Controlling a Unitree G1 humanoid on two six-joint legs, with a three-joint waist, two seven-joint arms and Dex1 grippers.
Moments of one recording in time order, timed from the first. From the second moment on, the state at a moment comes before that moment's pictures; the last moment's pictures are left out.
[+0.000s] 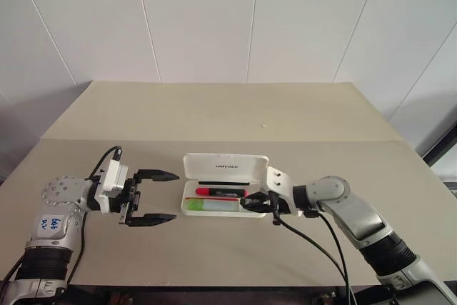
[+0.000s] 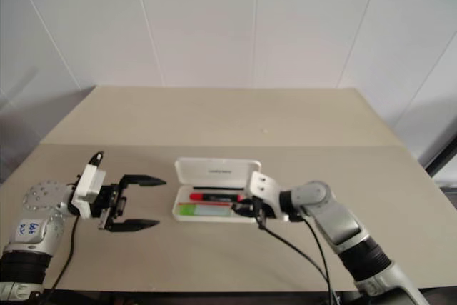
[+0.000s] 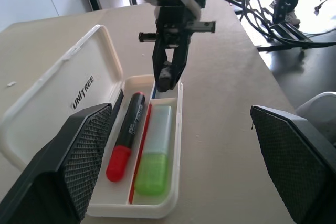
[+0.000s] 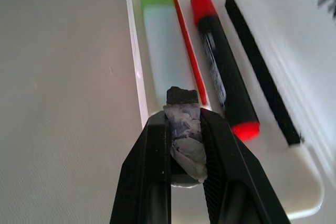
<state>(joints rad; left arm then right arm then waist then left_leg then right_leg) -0.45 0.73 0.16 0.20 -0.52 -0.04 -1.49 -0.62 -0.60 0.35 -0.03 0.17 0.41 1.04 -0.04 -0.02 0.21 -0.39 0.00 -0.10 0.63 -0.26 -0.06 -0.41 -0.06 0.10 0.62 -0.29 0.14</state>
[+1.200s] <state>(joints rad) -0.58 0.71 0.18 0.31 -0.50 -0.05 -1.43 -0.46 -0.68 -0.02 -0.30 0.45 0.55 1.08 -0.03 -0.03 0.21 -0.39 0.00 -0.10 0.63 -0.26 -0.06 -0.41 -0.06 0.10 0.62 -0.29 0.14</state>
